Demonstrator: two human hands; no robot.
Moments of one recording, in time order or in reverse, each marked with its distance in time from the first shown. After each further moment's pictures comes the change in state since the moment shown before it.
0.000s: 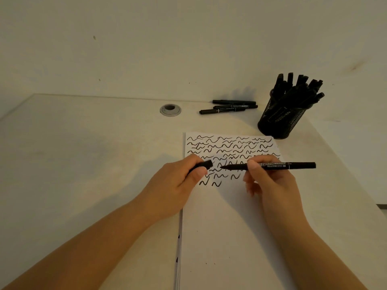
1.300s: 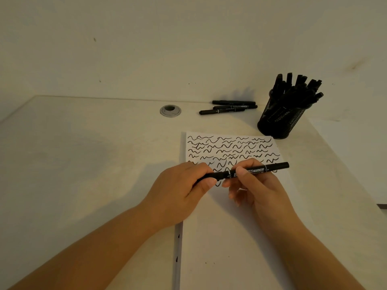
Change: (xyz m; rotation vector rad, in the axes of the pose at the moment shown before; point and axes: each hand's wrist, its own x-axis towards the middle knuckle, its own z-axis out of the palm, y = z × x) left_hand -0.003 0.019 0.002 0.214 -0.041 0.119; right_hand -0.004 -0.001 0.007 0.097 -0.278 0.066
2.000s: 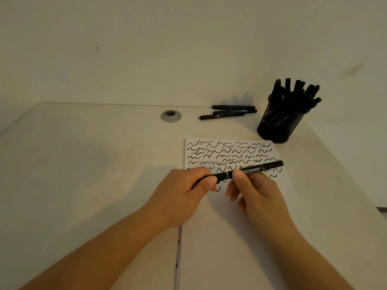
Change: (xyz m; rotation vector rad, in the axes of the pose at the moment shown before) left_hand 0.003 0.009 -0.004 -0.287 -0.013 -0.163; right_hand -0.002 -0.004 0.006 -0.318 0.120 -0.038
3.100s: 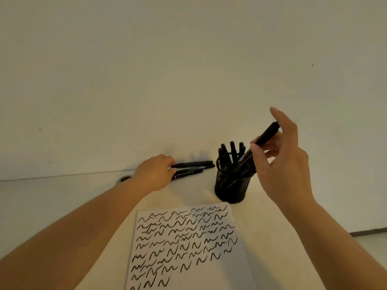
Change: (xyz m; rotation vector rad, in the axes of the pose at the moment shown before) left_hand 0.231 -0.028 -0.025 0.710 -0.057 -0.104; right_hand 0.132 -0.072 -0.139 -0.495 0.440 -0.538
